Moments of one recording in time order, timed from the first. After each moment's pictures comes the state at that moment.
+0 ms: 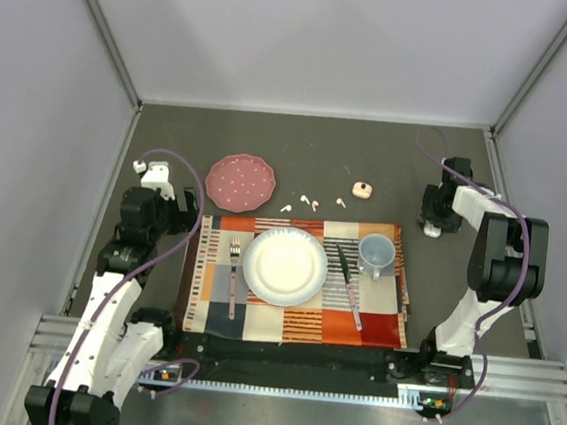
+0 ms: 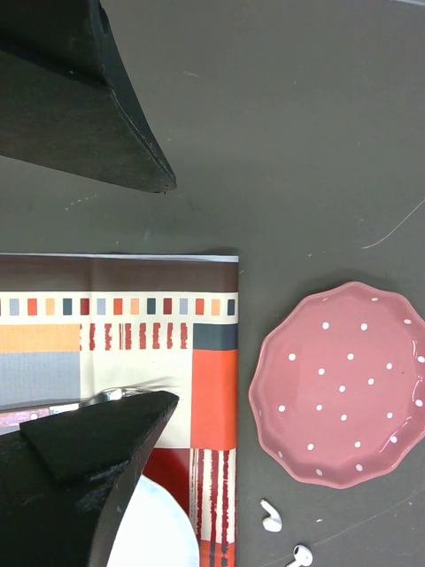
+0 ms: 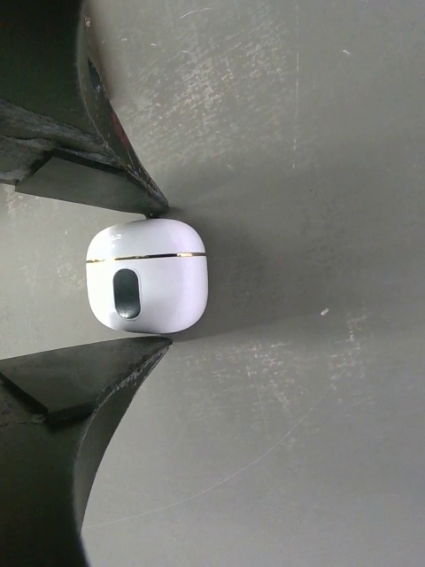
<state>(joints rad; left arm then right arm) -0.04 0.72 0.64 -0.39 -0.02 -0.13 -0.06 1.80 1.14 -0.48 0.13 0.14</state>
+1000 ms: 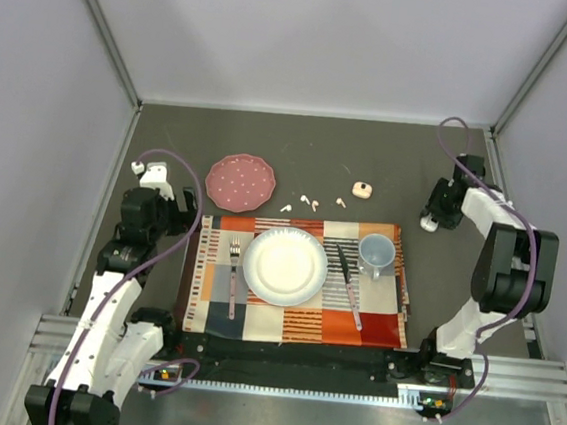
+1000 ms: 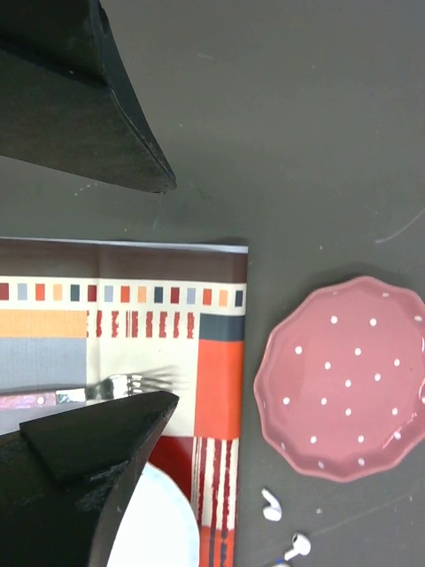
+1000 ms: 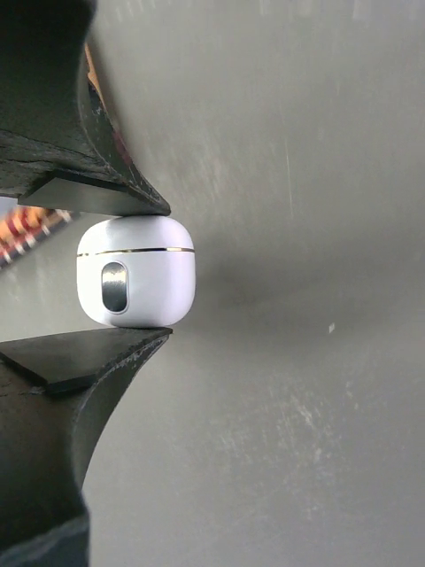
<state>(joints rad) -0.04 0.72 0.64 -0.41 -0.03 -0.17 -0.11 1.74 1.12 -0.48 0.03 0.29</state>
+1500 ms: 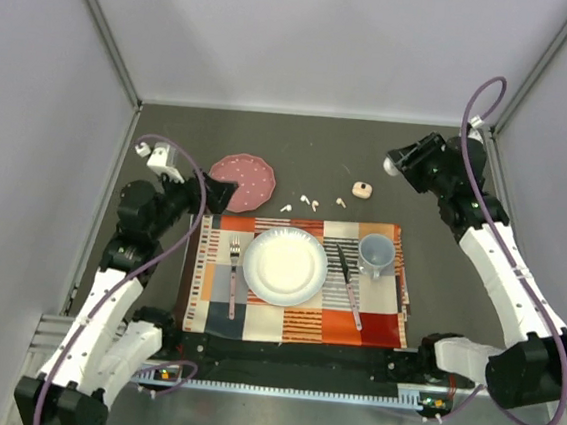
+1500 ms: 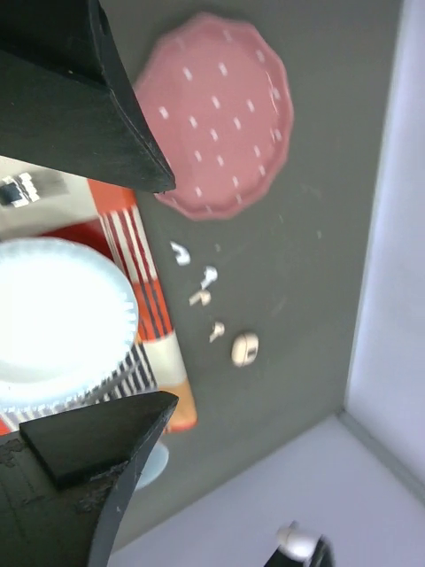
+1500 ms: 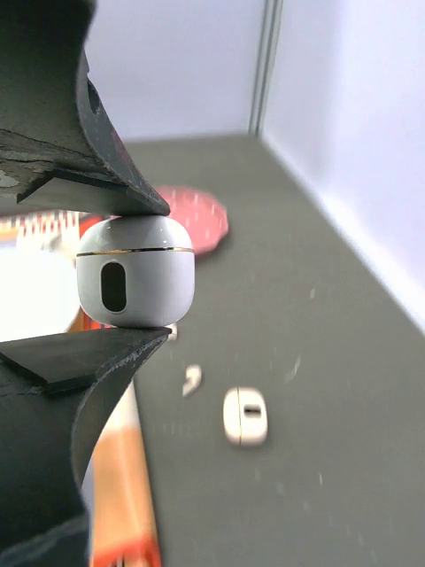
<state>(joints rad) -0.11 0.73 0.66 -0.05 0.33 -0.46 0.19 1.22 1.13 -0.34 -0.04 0.80</state>
